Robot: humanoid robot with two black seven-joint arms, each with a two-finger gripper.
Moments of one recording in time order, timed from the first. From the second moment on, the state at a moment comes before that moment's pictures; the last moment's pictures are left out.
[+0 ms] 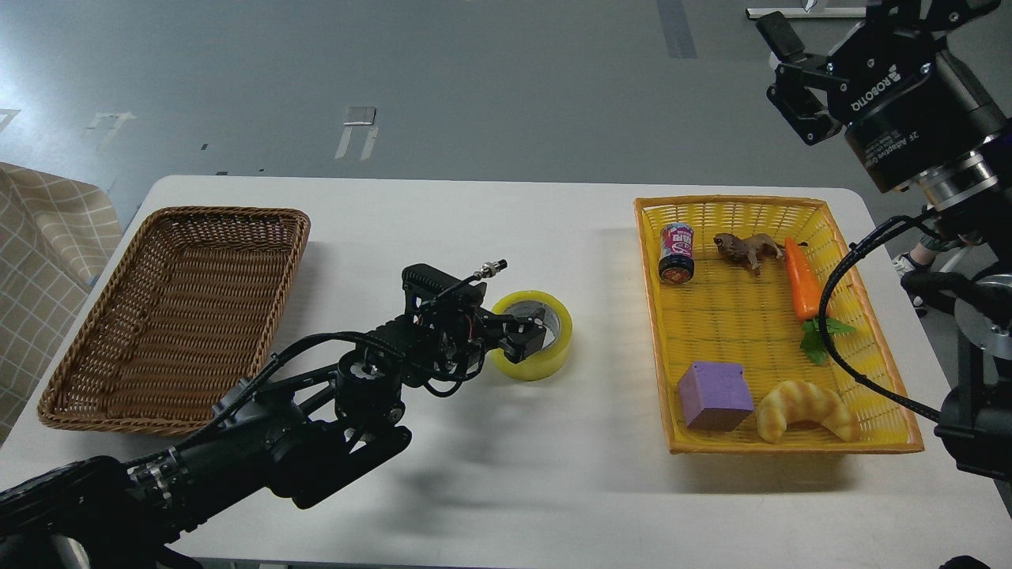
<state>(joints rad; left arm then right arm) -0.57 0.11 -0.58 -1.13 2.18 -0.14 0.20 0.42 -0.16 1.56 1.73 -0.92 0.30 -0.21</state>
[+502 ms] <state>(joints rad) -0.57 0.10 -0.58 -1.10 2.18 -0.14 0.20 0.41 -0.16 1.58 1.73 -0.92 0.30 -0.21</state>
